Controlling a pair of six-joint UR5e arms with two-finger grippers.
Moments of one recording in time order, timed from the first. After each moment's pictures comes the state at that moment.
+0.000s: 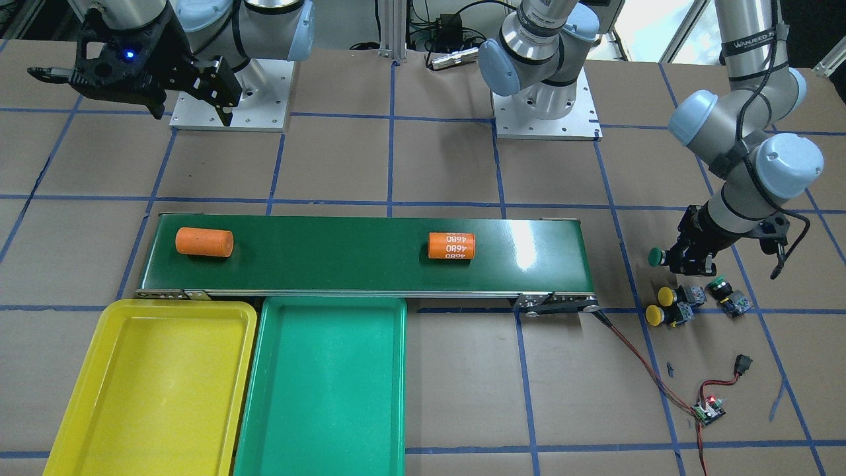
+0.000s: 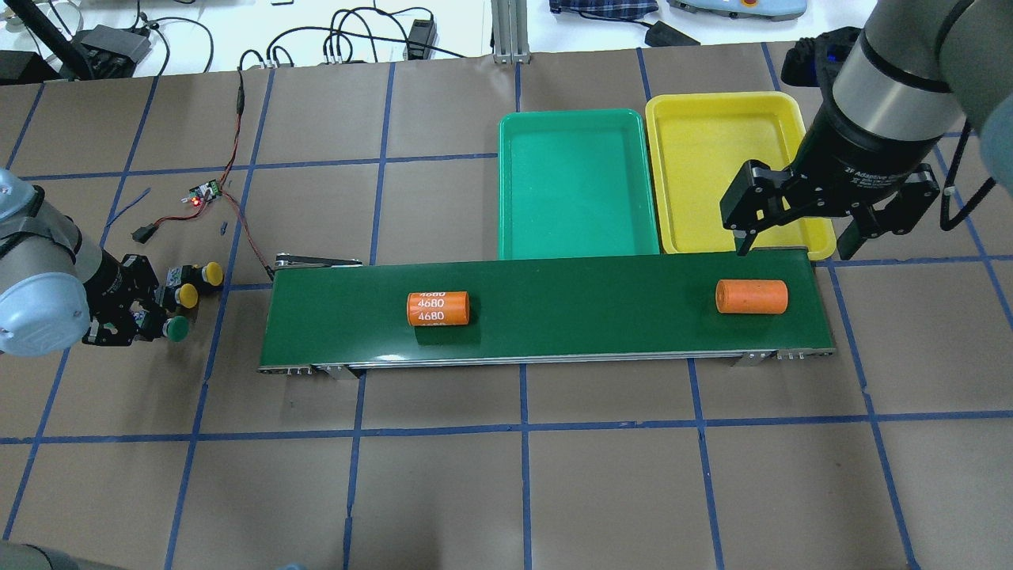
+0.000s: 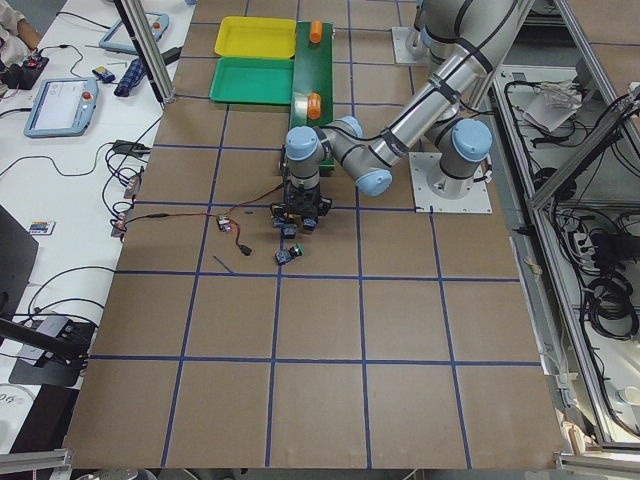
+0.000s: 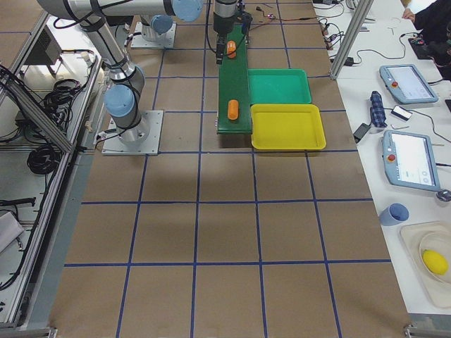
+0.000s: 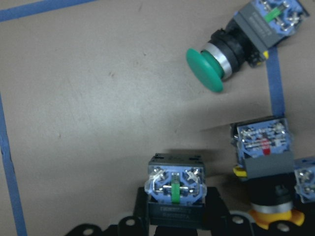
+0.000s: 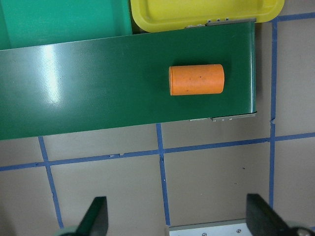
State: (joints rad) left arm -1.00 -1.80 -2.06 -0.84 1.66 -0.85; right arm 1.53 -1.72 1.68 -1.44 -1.58 0.06
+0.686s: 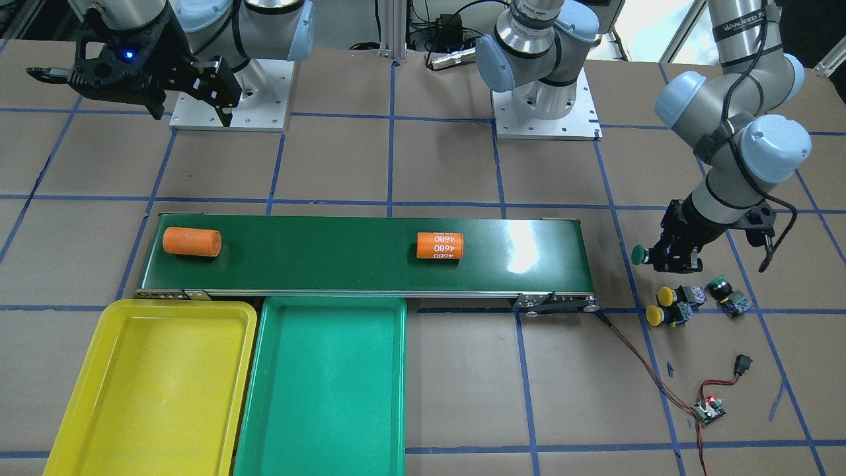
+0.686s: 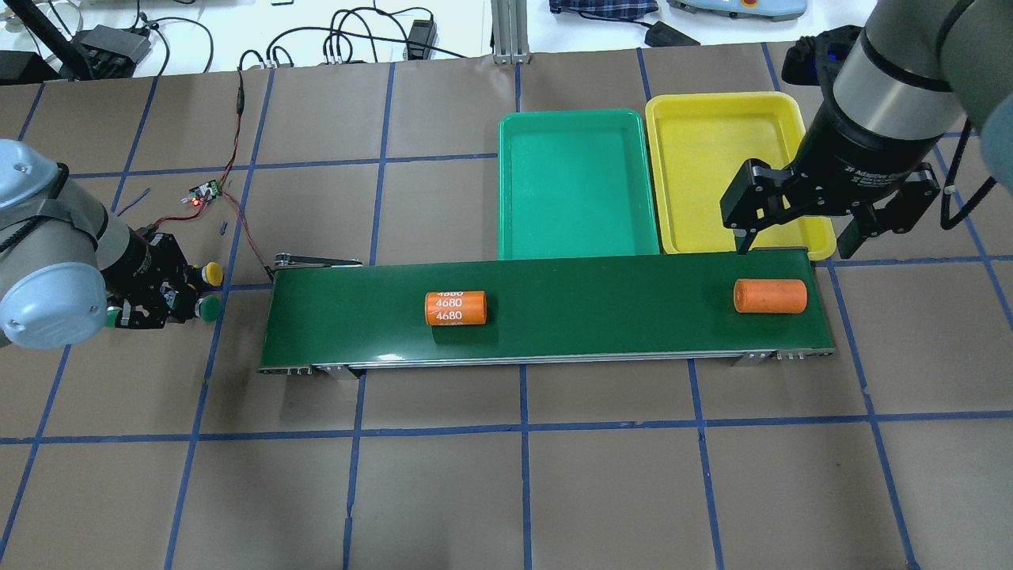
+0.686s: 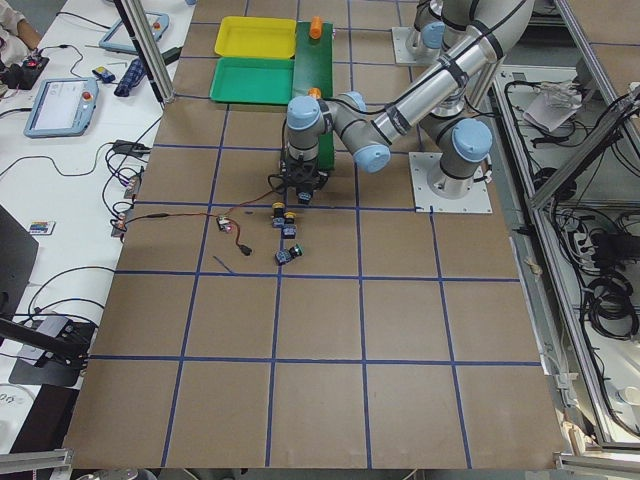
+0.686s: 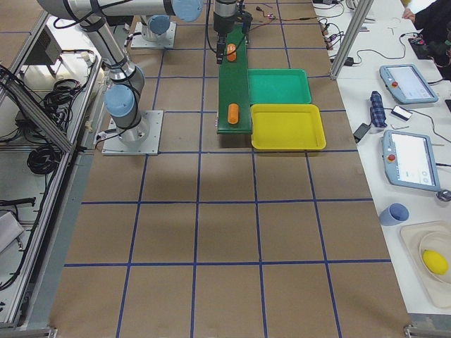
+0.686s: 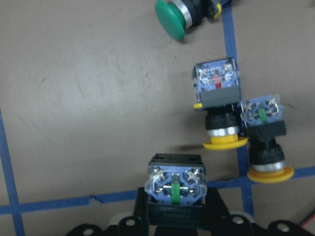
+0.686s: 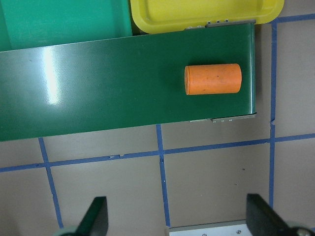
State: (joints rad) left arm -1.13 -1.71 -2.06 -0.91 1.61 -1.01; right arm 1.53 -1.72 1.68 -1.44 -1.58 0.06
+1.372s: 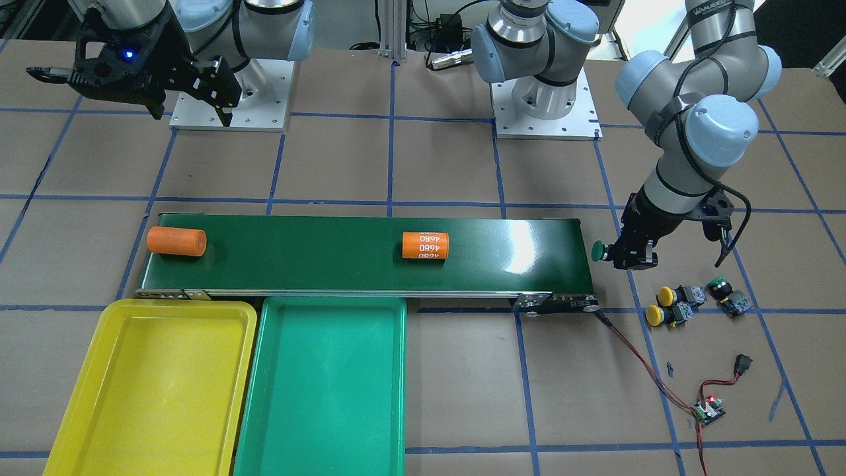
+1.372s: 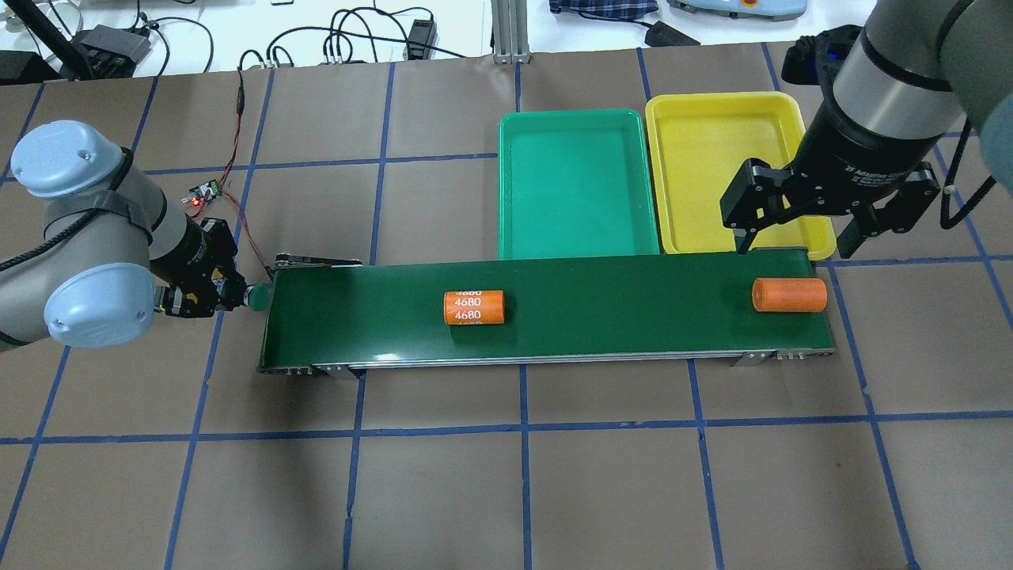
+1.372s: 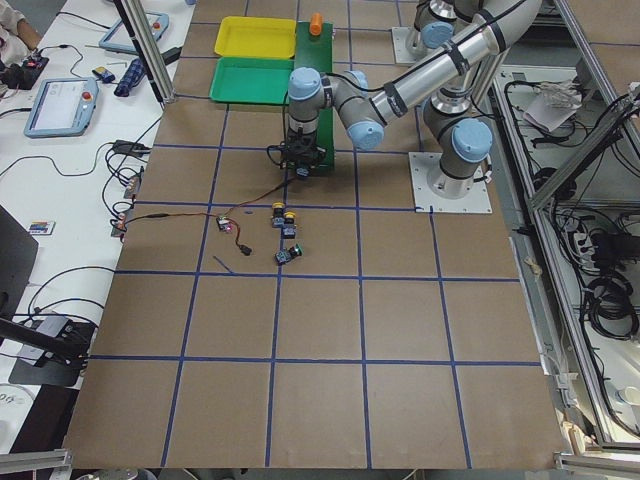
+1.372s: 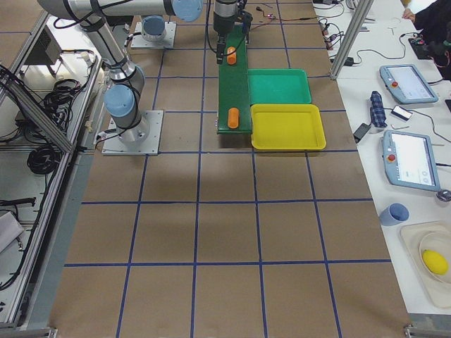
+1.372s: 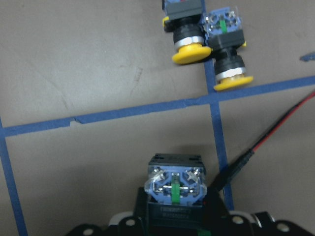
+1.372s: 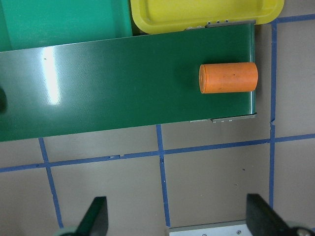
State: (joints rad) left arm -1.27 -1.66 -2.07 -0.94 1.61 -1.08; right arm 1.53 -1.72 1.68 -1.44 -1.58 0.06
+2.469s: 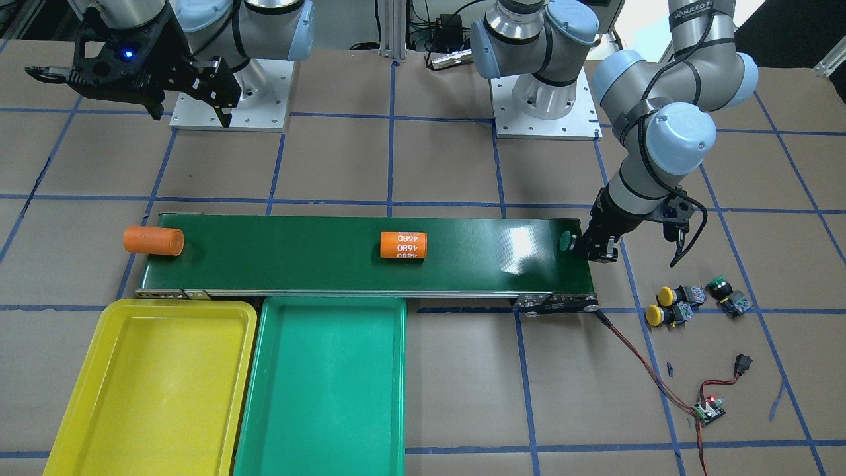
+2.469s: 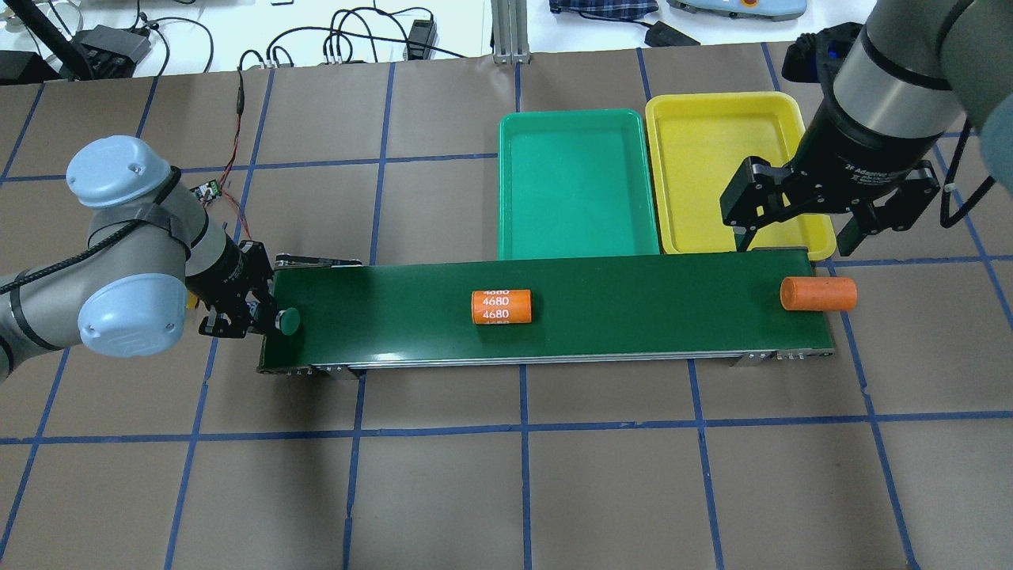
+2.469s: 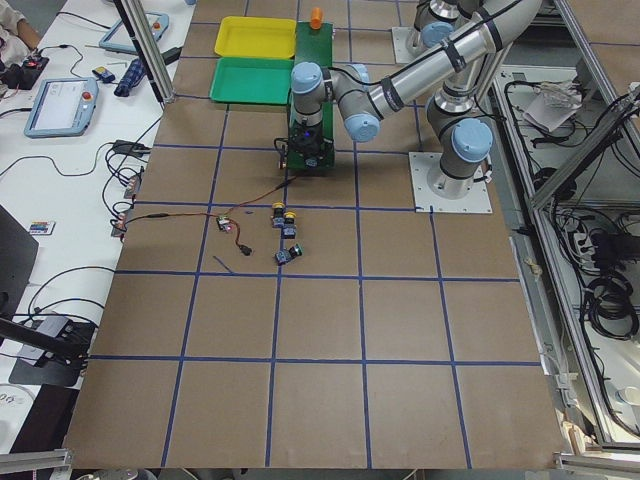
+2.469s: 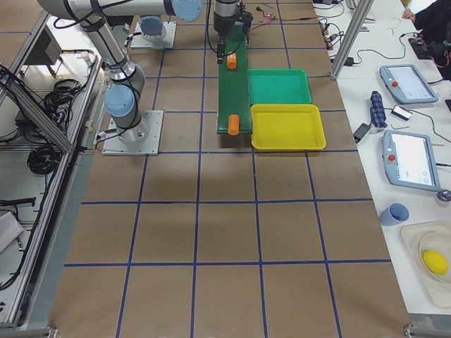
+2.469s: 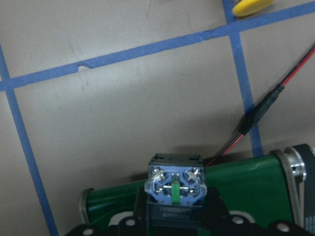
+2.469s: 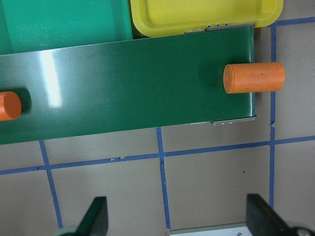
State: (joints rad) left arm -1.33 -1.68 -2.09 -1.00 1.60 -1.12; right arm 1.53 -1.72 1.68 -1.45 -1.58 0.06
